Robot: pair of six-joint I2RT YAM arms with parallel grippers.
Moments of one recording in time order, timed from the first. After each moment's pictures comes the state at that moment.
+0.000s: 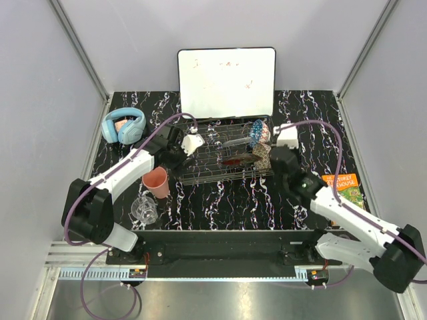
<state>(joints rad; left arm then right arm) -0.43 1.47 1.03 -0.54 0.09 0.56 0.77 1.02 0.73 -0.13 0.97 0.04</state>
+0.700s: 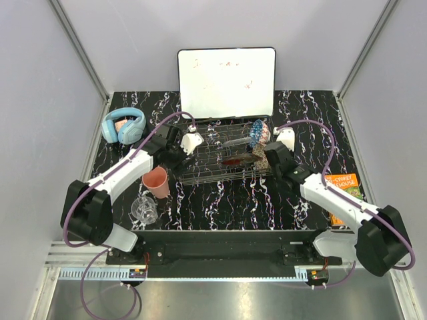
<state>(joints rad) -0.42 1.46 1.03 -0.55 0.11 0.52 0.59 1.21 0.77 -0.31 0.66 0.33</state>
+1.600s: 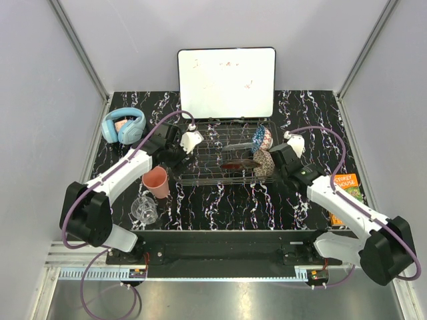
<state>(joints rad) -0.42 1.45 1.04 -0.54 0.11 0.52 0.55 1.15 0.79 -0.53 0.49 0.58</state>
